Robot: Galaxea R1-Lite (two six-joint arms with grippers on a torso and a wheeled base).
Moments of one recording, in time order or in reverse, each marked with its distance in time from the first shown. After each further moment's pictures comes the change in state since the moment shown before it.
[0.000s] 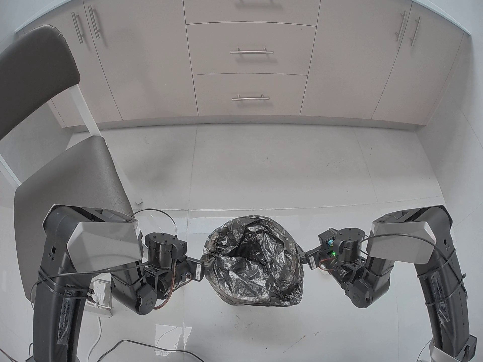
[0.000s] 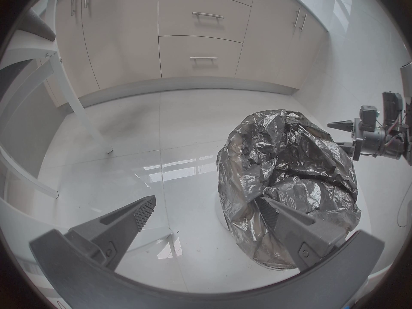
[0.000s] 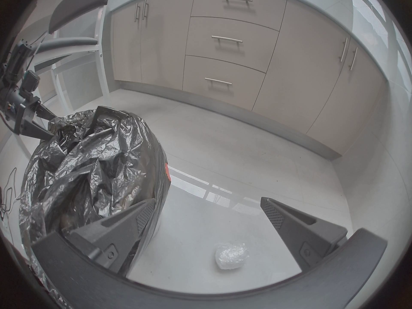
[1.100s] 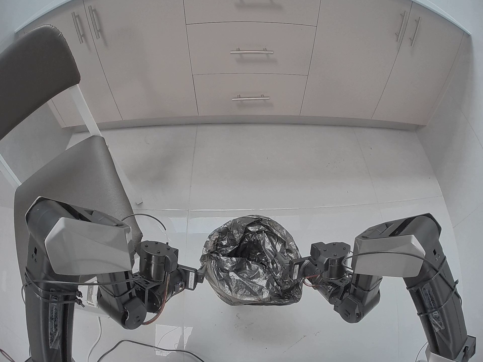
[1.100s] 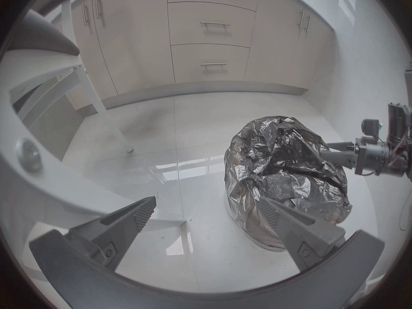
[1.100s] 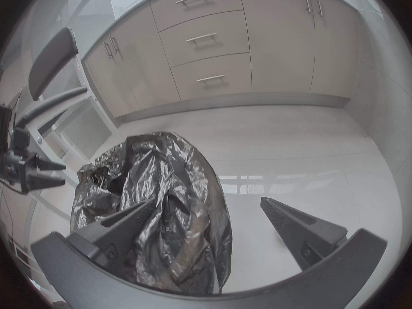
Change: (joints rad) left arm -0.062 -0.125 0.224 -0.089 0.134 -0.036; right arm 0.115 0.029 0.035 -0.056 0.008 0.432
